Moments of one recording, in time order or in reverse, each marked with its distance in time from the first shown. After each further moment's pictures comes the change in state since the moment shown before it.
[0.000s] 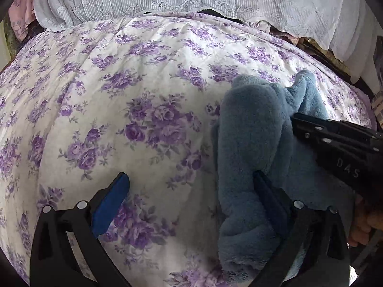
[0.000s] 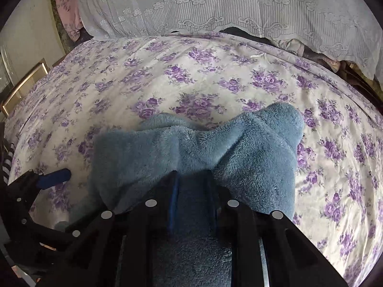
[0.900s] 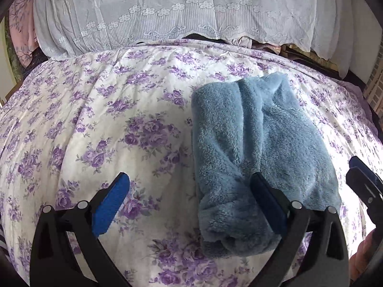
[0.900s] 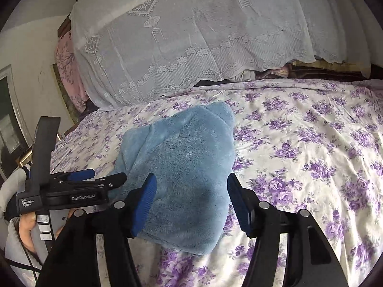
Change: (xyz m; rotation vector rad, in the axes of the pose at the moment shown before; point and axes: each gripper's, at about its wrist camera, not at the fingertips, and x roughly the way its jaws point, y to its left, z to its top) left arm -0.049 -0.033 -0.025 0.092 -0.153 0.036; right arm -0.112 -0.045 -0.131 0.221 -0.403 0.057
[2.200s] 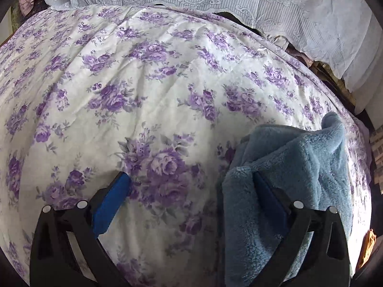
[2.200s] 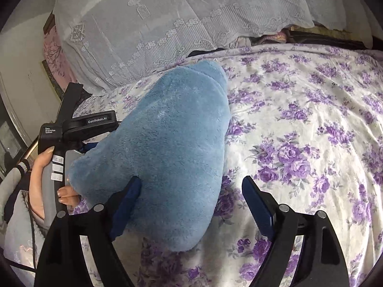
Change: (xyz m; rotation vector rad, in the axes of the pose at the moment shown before) left arm 0.099 0.053 0.052 -0.237 0.179 -0.087; right arm 0.046 -0.019 -0.023 0.093 0.144 0.020
